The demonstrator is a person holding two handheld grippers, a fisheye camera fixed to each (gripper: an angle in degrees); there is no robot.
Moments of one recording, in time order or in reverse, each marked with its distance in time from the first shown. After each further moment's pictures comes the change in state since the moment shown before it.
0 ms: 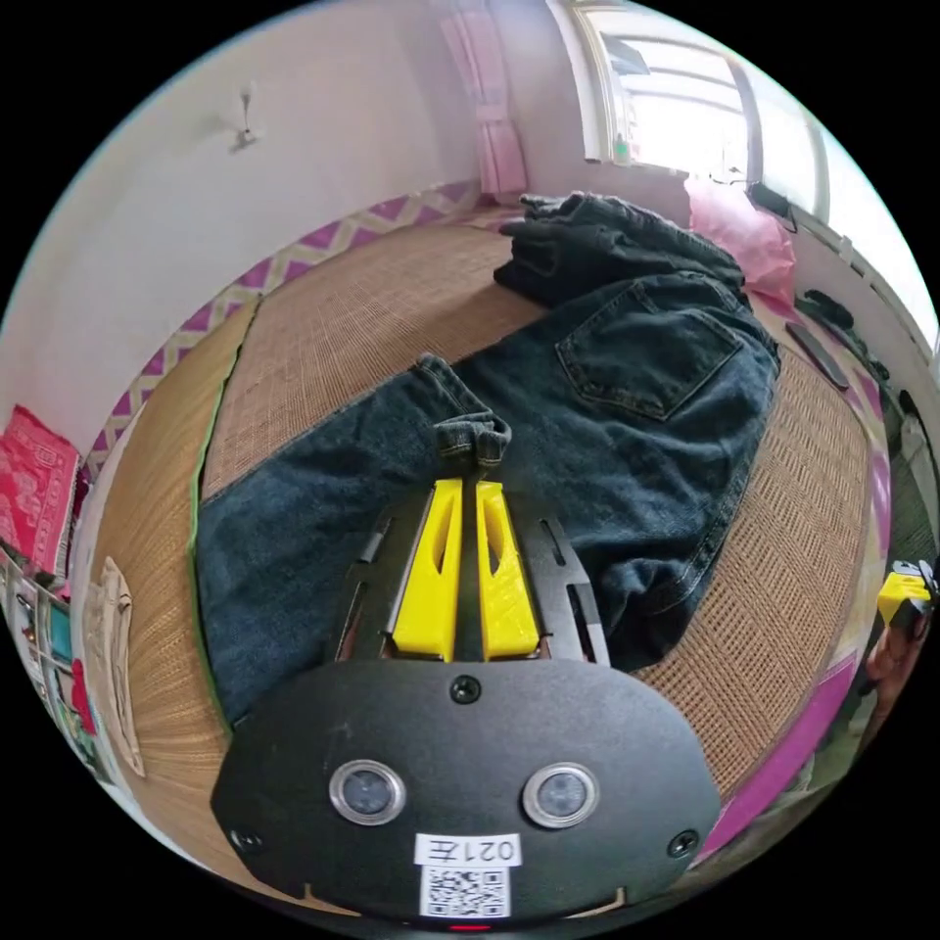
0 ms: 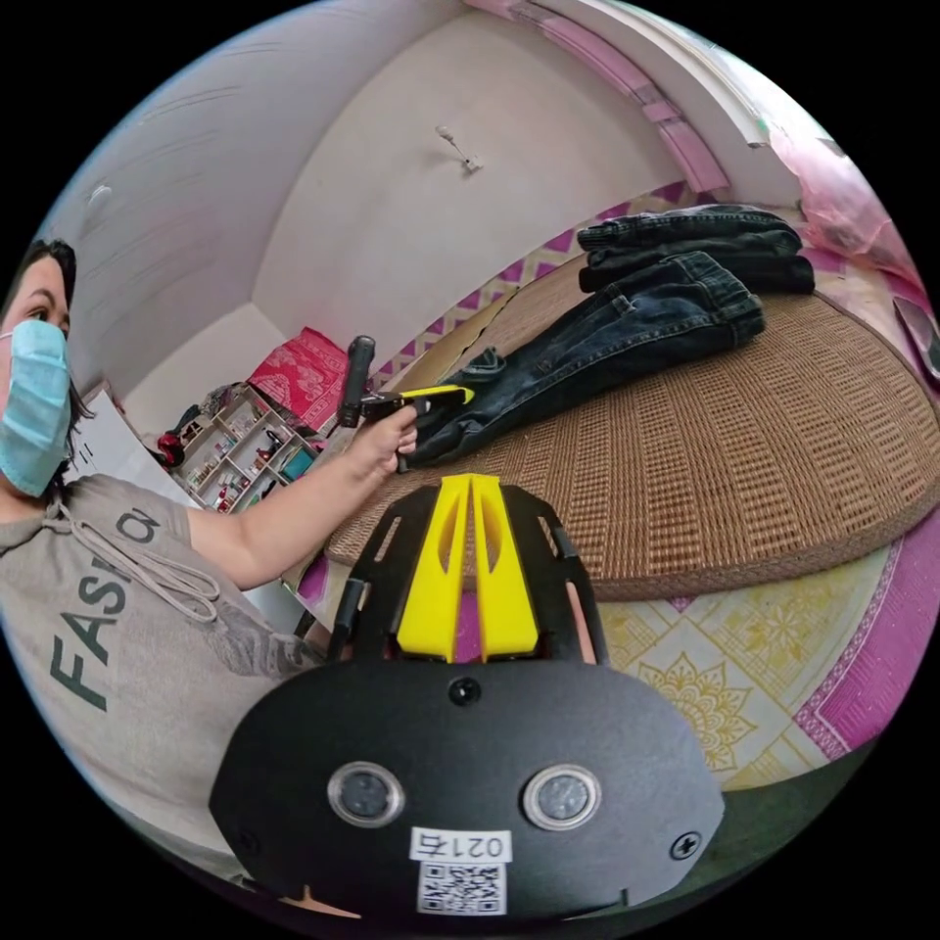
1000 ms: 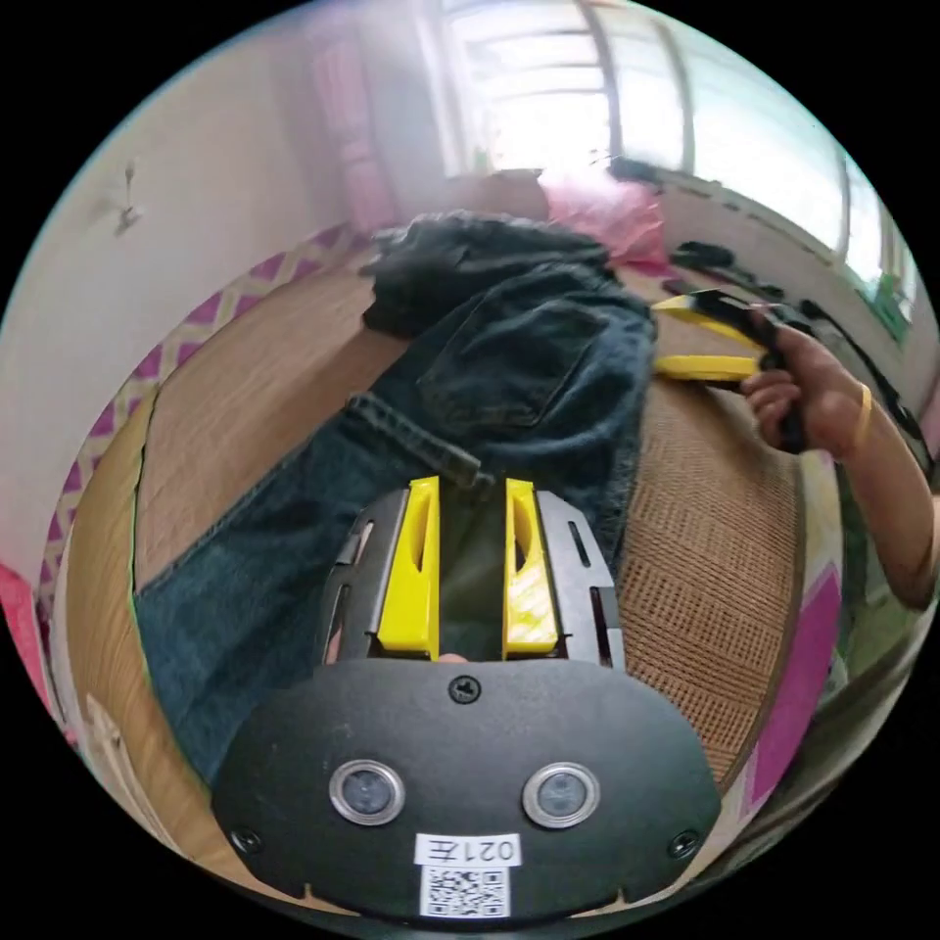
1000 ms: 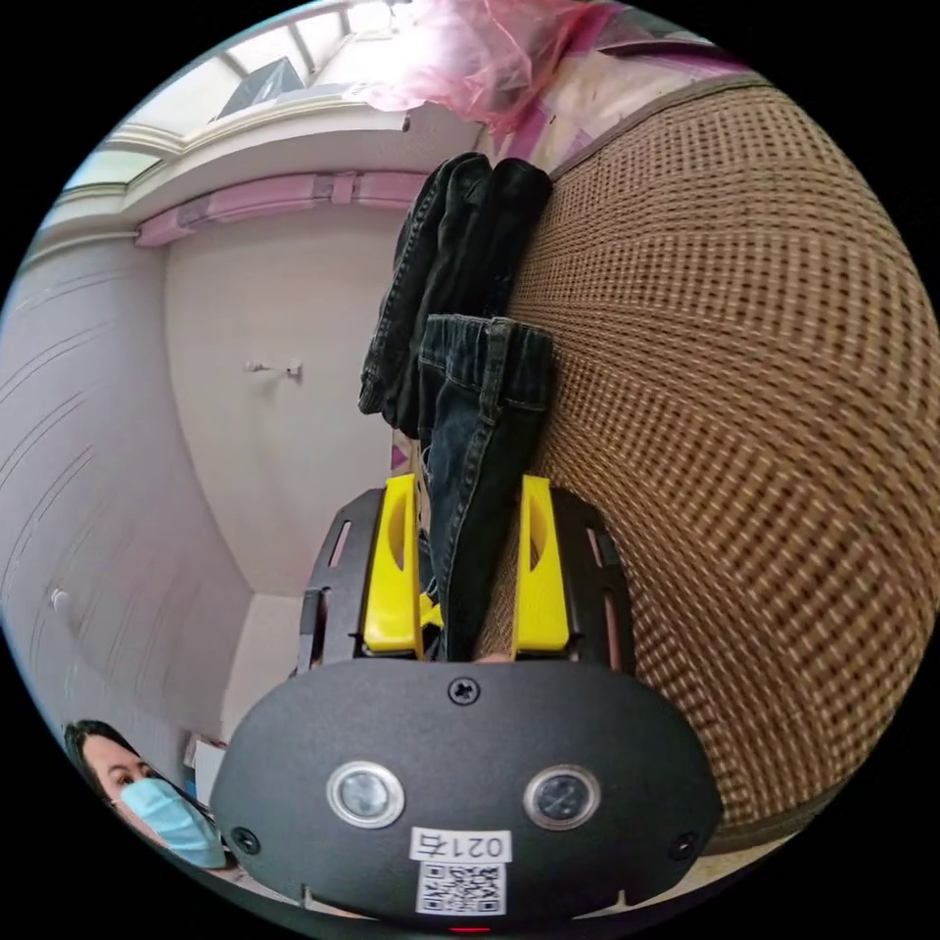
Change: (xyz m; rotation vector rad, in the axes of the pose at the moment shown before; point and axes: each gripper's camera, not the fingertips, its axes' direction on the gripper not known) left arm 0.089 -0.083 -0.021 0.107 0.307 0.322; right arm 0.200 -0.064 -0.029 0.347 -0.102 0.826
